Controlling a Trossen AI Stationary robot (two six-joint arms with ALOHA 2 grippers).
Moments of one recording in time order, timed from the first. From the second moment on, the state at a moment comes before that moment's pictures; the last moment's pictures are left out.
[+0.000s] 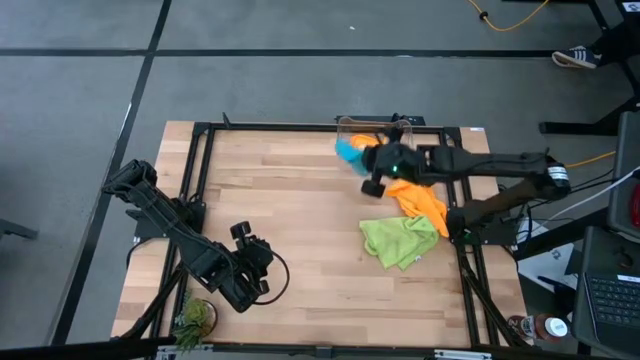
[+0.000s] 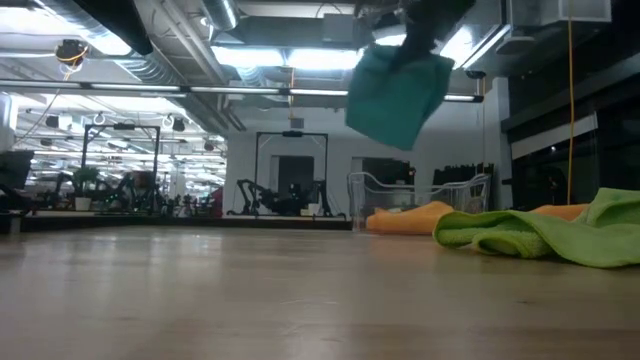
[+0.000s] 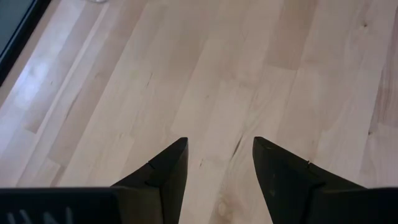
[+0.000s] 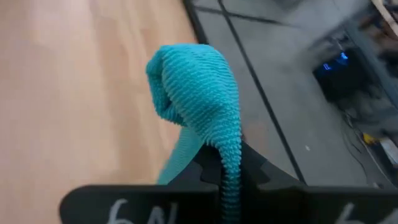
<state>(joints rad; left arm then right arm) -0.71 1.58 1.29 -1.10 -0.67 -0.99 -0.07 1.34 1.25 -0.63 0.55 -0.16</state>
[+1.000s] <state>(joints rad) -0.71 1.58 1.29 -1.10 -0.69 -0.99 -0.69 1.61 1.22 -0.51 0.16 -0.72</state>
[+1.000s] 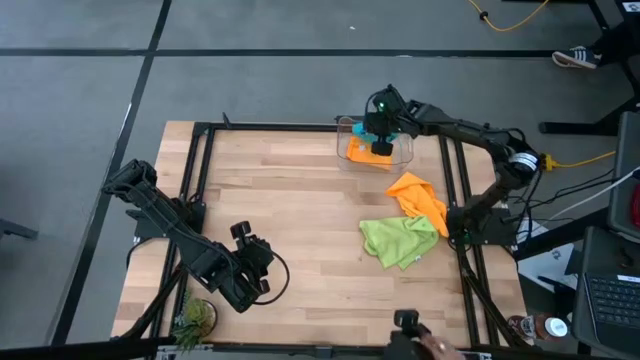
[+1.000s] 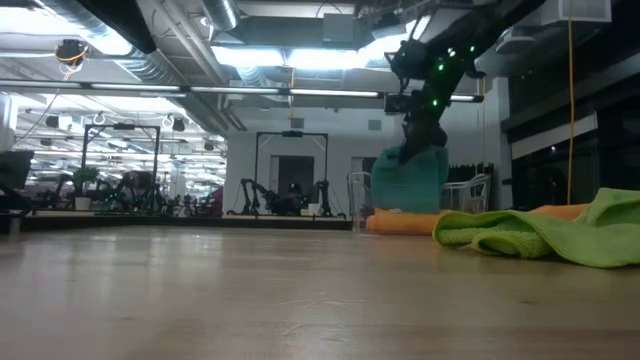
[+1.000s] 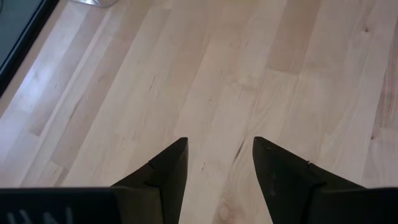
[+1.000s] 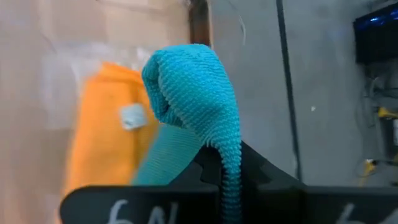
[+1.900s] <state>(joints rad) -0.71 1.58 1.29 -1.10 -0.69 -0.99 -0.76 1.64 1.29 -0.51 0.12 -0.87</state>
